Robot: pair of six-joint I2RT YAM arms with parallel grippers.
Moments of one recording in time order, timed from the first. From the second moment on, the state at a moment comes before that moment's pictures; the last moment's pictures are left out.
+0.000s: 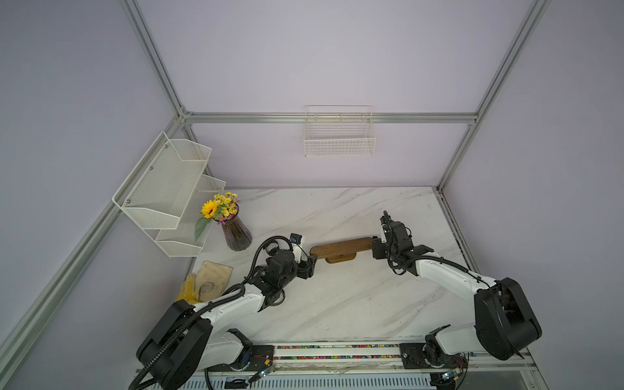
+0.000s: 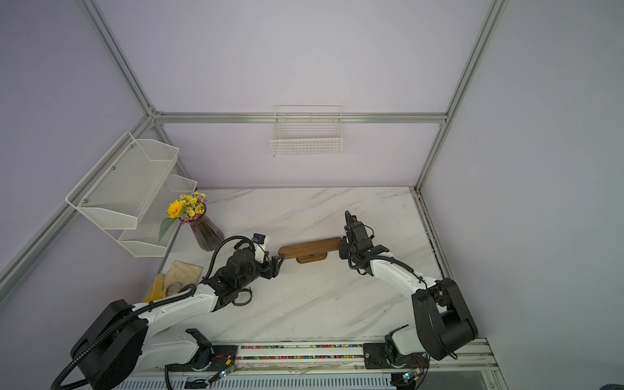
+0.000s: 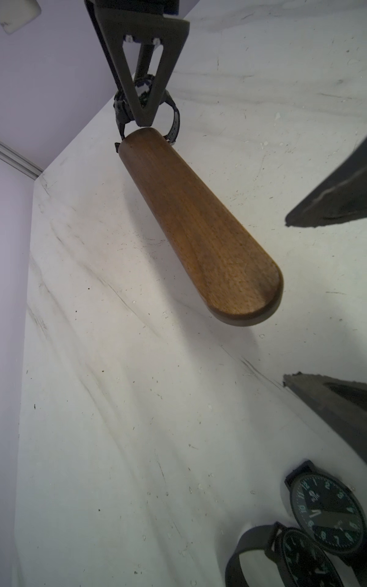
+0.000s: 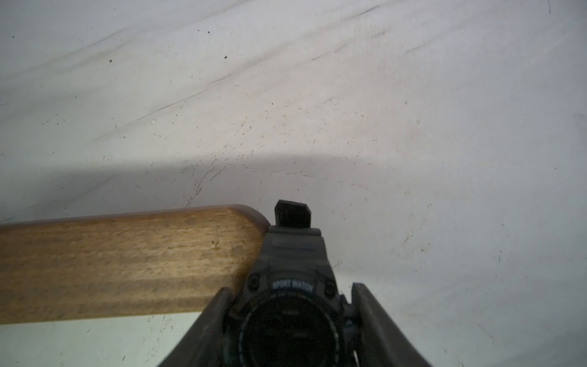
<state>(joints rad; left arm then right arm) -0.60 1.26 0.48 0.30 -0.06 -0.32 0.39 1.42 0.81 -0.20 0.16 0.23</state>
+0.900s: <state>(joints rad) -0.53 1.47 0.57 0.40 0.08 -0.37 0.39 1.37 0.81 -0.21 0.11 0.21</state>
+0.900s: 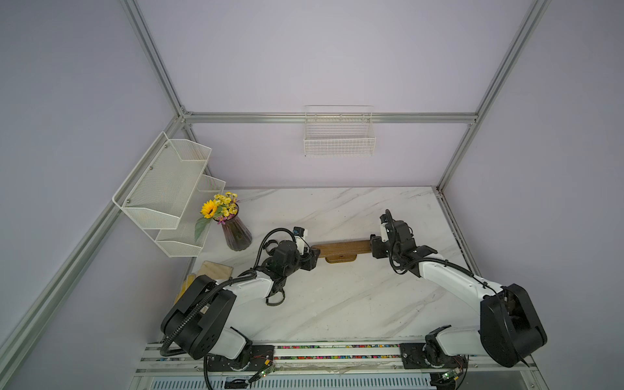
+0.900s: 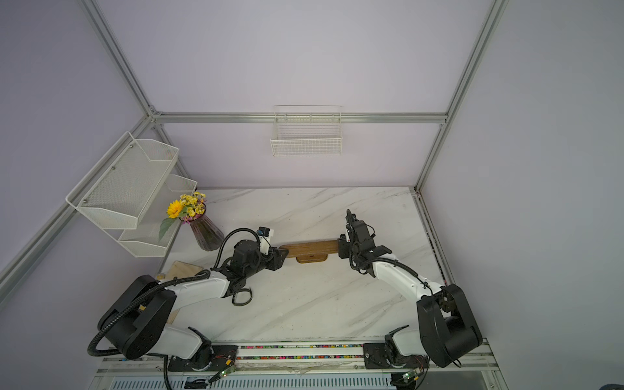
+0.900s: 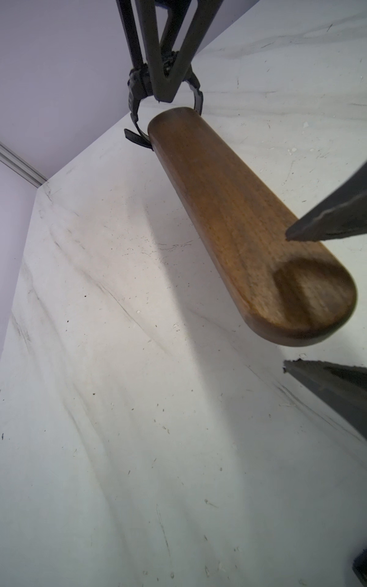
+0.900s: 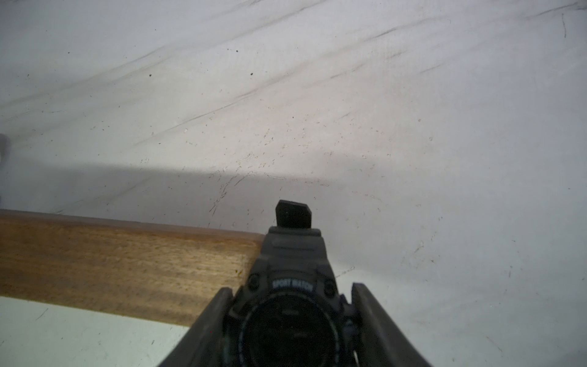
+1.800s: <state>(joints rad) -0.53 1.52 0.60 0.42 0.20 -0.37 0.46 1.44 0.87 -0.24 0.11 0.23</state>
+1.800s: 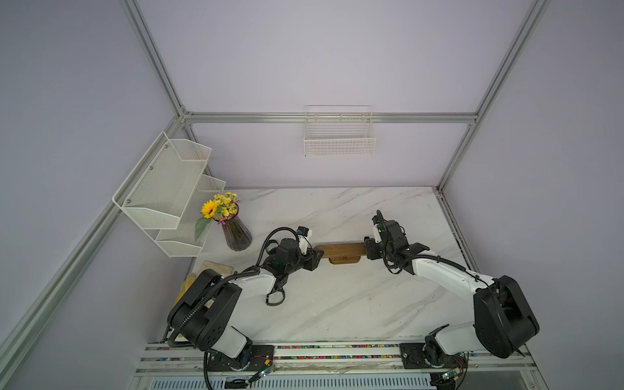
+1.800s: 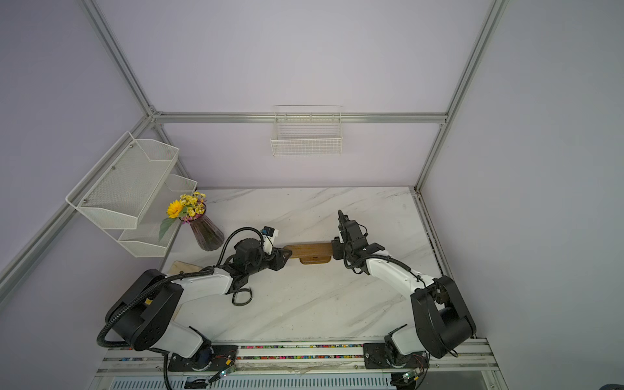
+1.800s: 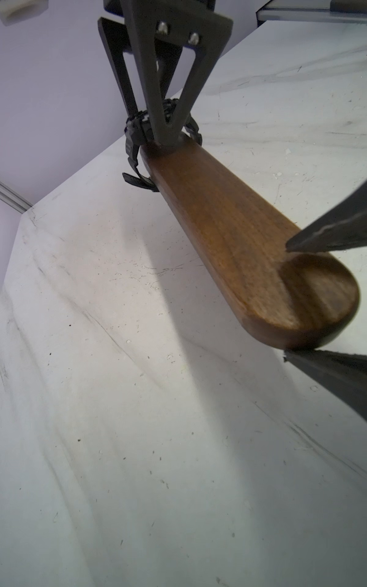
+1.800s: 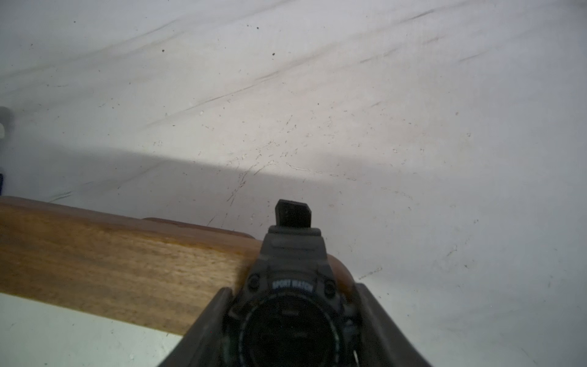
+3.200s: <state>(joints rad) -0.53 1.55 0.60 0.48 0.24 -0.37 0.67 1.55 0.95 -0.23 0.23 0.35</state>
